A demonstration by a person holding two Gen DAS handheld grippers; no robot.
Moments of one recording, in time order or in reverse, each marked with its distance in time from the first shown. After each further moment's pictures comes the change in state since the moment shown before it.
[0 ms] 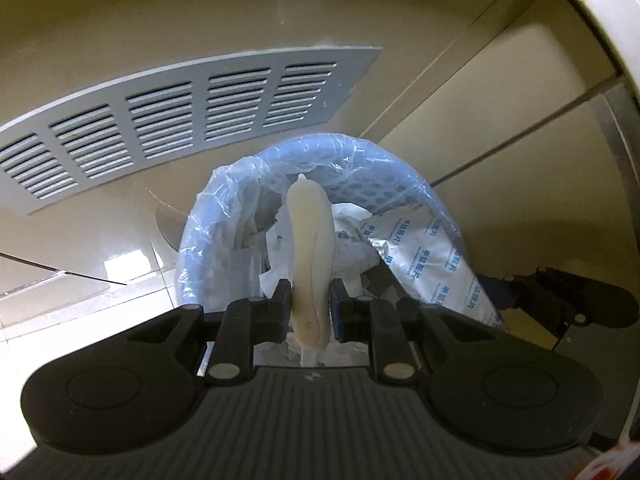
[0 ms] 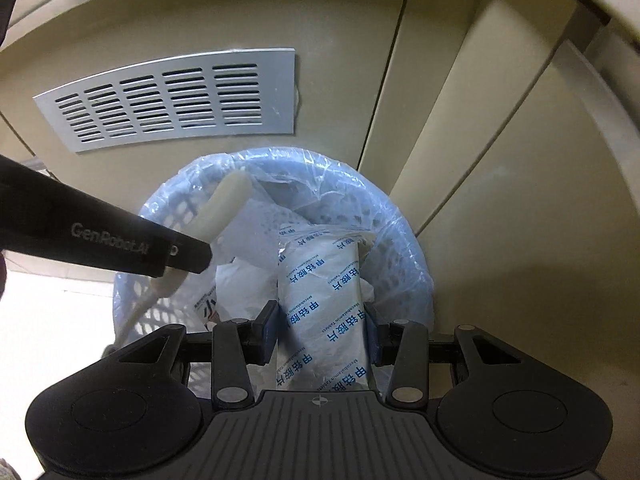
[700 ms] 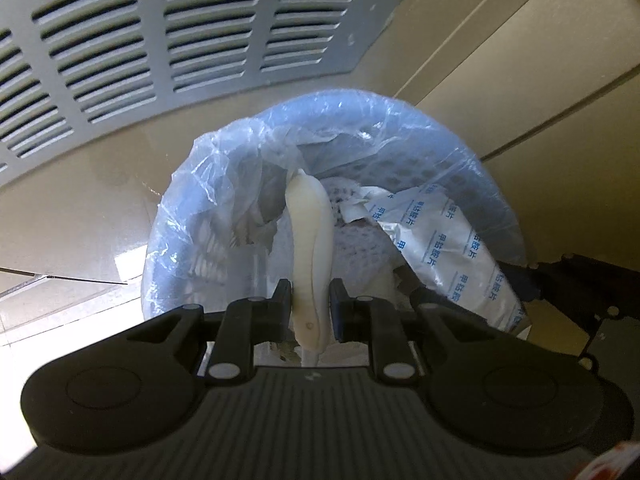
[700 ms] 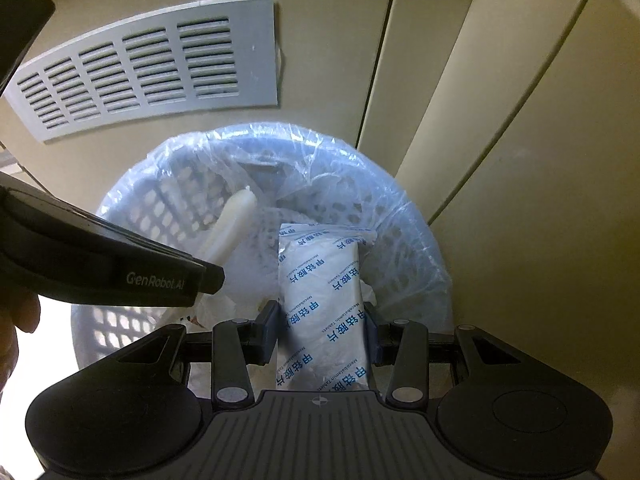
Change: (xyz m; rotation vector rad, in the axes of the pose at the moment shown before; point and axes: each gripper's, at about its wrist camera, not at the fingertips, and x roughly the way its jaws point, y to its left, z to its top) left arm 0.060 0.007 -0.003 0.022 0.039 0.048; right arm 0.046 -0.007 -0.004 0.013 0.003 0.002
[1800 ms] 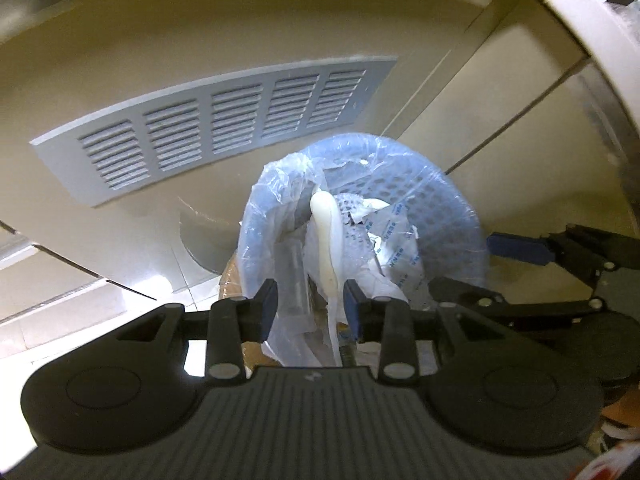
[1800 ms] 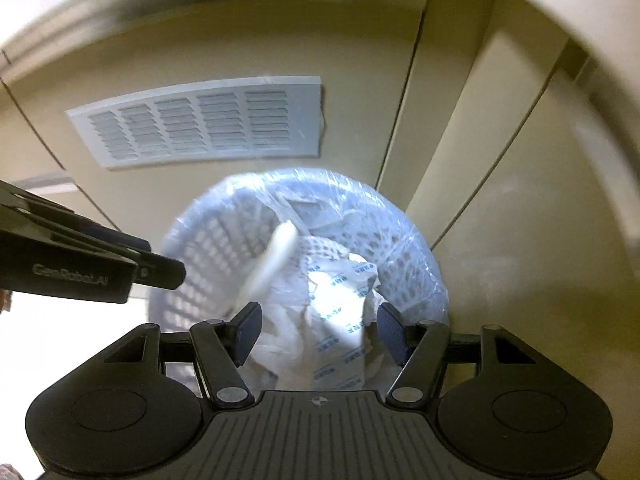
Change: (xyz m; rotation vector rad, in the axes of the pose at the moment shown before) left arm -0.109 0.015 -0.017 0.047 -0.116 -0.009; right arm -0.090 0.013 0.003 -0.014 -0.070 0.050
